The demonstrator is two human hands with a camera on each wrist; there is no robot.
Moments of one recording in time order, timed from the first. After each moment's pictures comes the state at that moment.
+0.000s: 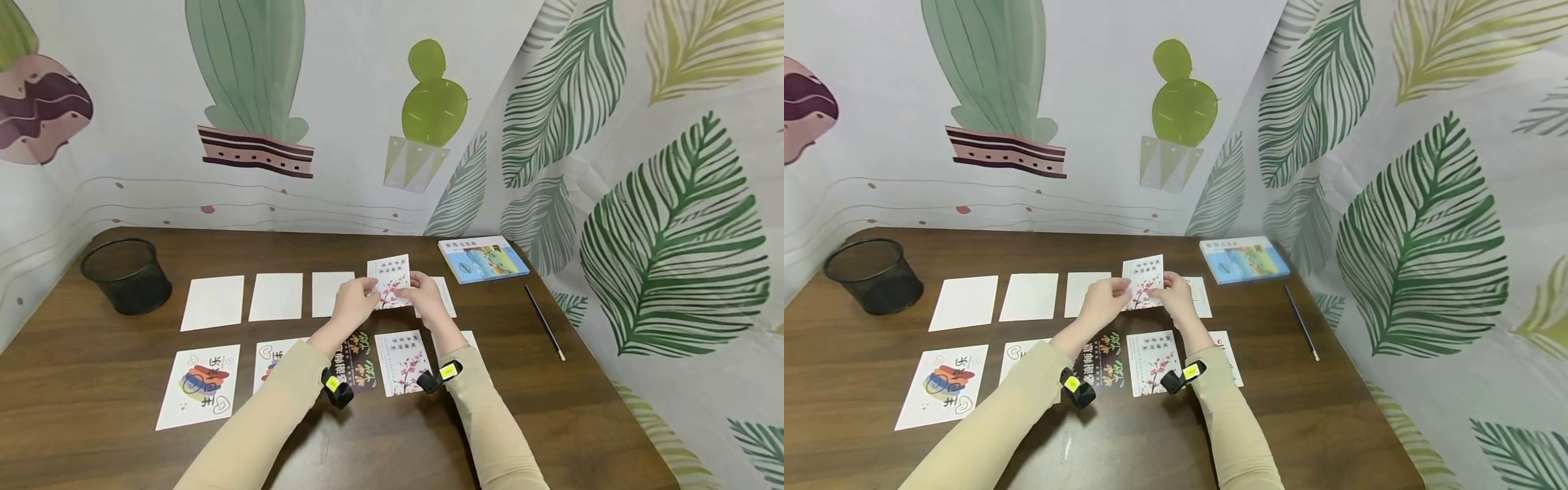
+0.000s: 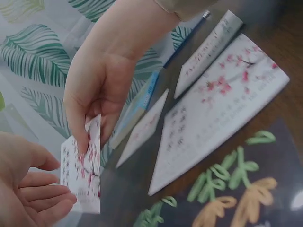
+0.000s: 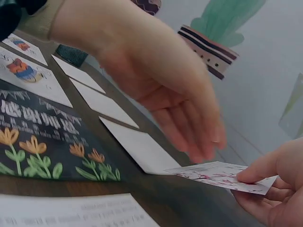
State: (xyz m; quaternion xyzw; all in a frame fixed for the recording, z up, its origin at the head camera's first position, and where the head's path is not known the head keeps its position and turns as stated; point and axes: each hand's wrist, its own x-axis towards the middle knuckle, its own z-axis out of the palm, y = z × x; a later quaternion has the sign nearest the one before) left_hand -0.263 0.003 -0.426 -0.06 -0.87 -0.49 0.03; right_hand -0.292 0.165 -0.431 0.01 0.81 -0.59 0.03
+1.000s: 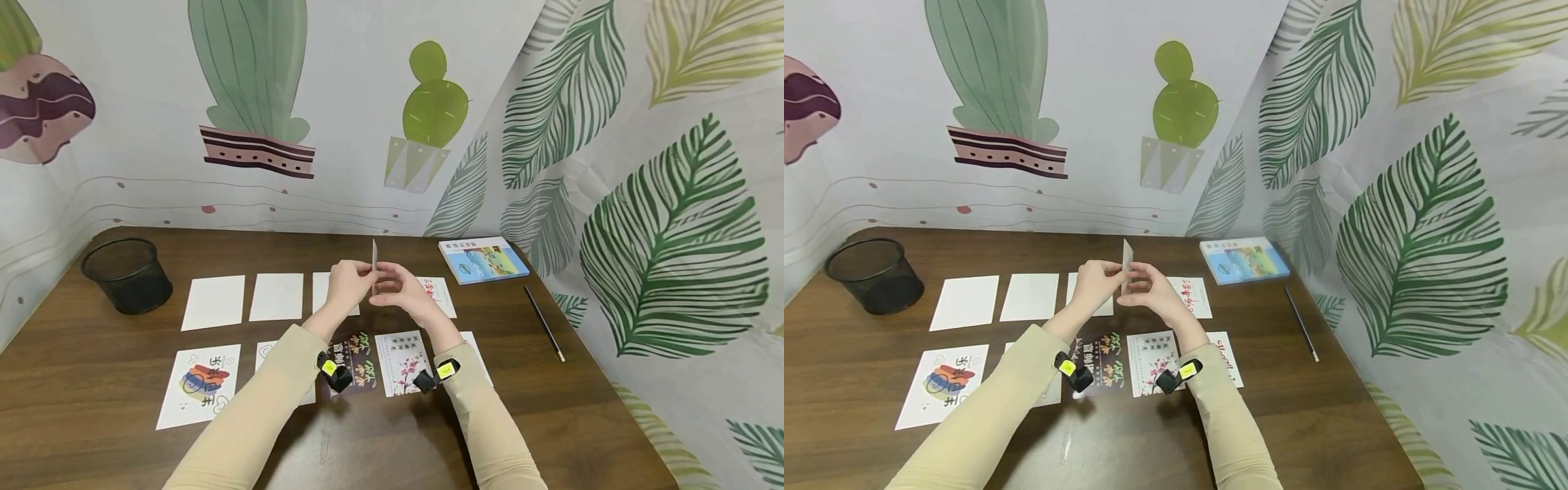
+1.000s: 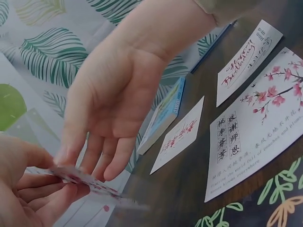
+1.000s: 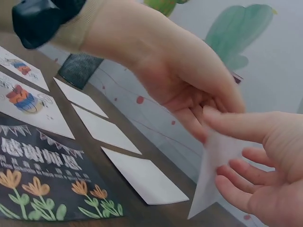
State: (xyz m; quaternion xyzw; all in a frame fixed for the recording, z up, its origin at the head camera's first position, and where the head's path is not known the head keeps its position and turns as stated) left_hand -0.276 -0.009 -0.393 -0.04 -0.87 -0.49 0.08; right_hand -0.286 0.151 -0.414 -0.17 0.75 -0.63 0.14
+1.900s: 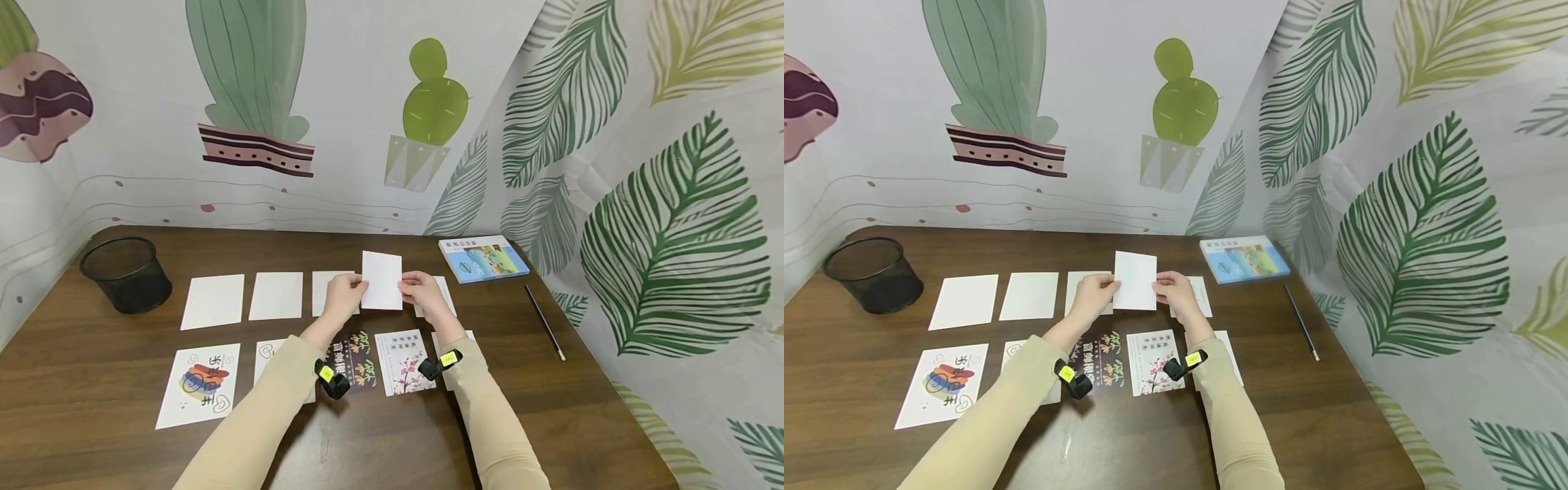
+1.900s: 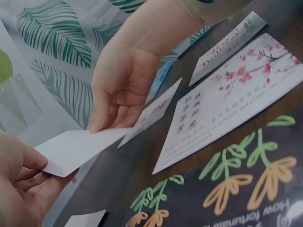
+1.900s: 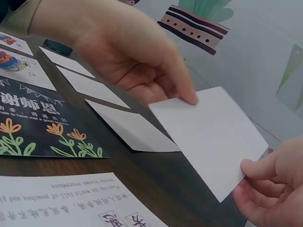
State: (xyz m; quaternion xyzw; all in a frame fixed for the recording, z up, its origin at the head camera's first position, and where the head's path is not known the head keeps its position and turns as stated) left_hand -0.280 -0.013 -0.434 0.00 -0.84 -0.55 0.02; right_hand -0.310 0.175 -0.442 0.02 0.78 -0.62 0.08
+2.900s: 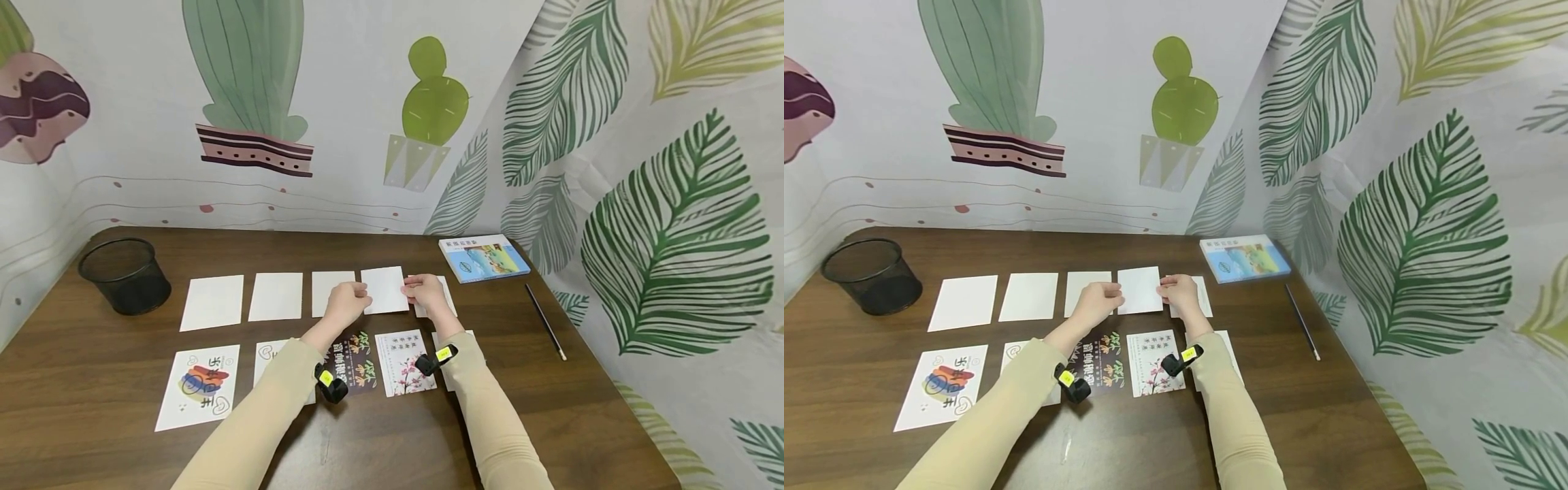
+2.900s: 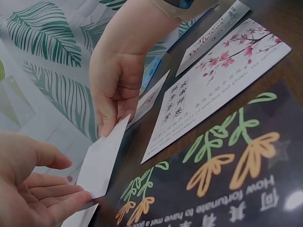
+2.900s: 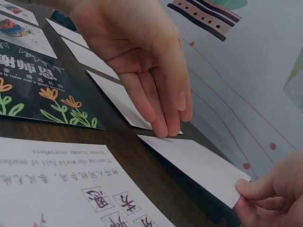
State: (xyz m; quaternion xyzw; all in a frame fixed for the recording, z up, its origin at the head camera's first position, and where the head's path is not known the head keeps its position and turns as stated) left_hand -0.274 -0.012 -0.440 -0.03 -0.86 -0.51 -0.03; right_hand -0.319 0.177 -0.448 0.08 0.84 -0.54 0.05
